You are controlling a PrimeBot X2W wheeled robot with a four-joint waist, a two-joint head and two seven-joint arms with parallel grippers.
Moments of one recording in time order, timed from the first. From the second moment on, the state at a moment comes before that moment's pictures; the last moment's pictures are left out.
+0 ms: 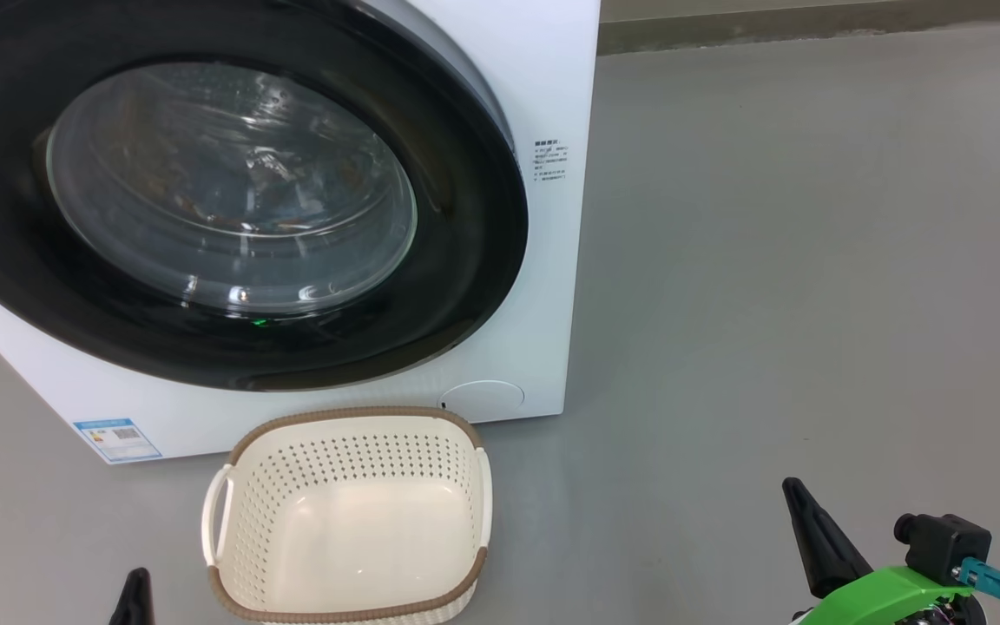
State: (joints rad) left arm 0.05 0.12 0.10 0.37 -0.38 -0.13 -0.23; right arm -0.05 -0.16 0.22 0.41 0.62 0.13 -0.23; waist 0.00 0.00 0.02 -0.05
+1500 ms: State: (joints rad) left arm 0.02 0.09 0.10 0.34 -0.83 -0.13 -0.11; right arm -0.05 -0.13 0.09 0.36 0.99 0.13 -0.11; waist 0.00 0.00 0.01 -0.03
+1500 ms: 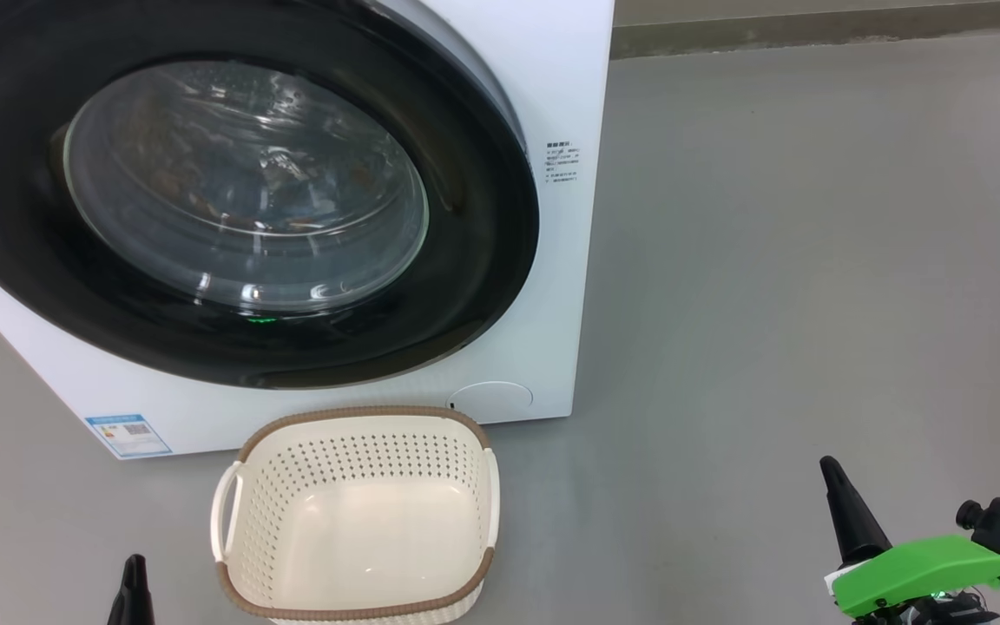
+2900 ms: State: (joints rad) left arm -0.02 0.06 0.09 0.30 -1.27 -0.13 0.02; right arm -0.05 -0.08 -0.03 0.31 1.34 0.13 0.01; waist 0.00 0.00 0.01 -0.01
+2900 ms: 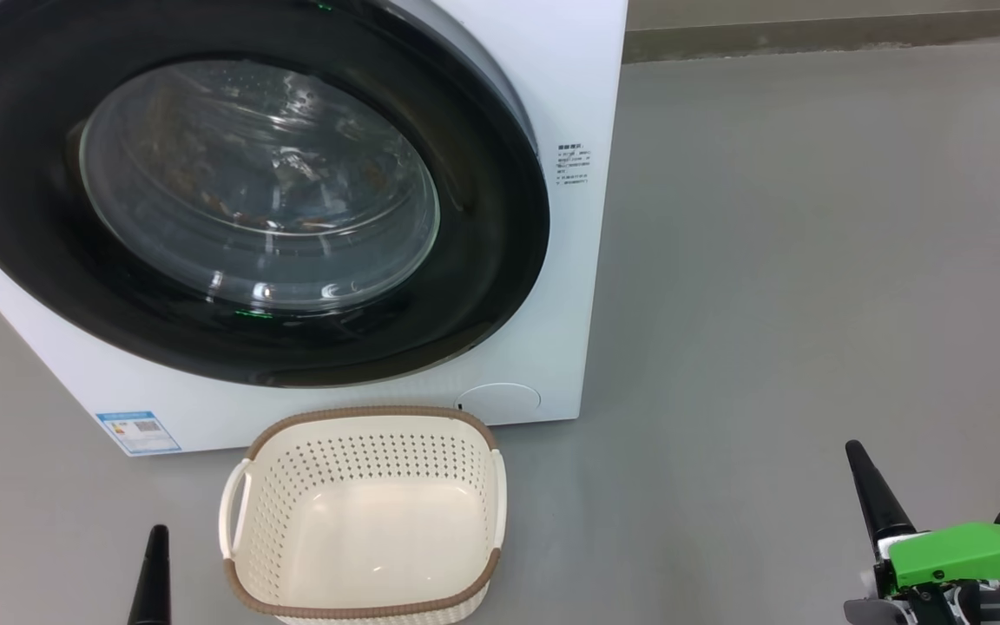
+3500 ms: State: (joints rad) left arm -0.04 0.05 0.09 0.29 -1.46 -0.13 0.07; right arm -0.06 -0.06 -0.08 0.29 1.49 0.13 0.06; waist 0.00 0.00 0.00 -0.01
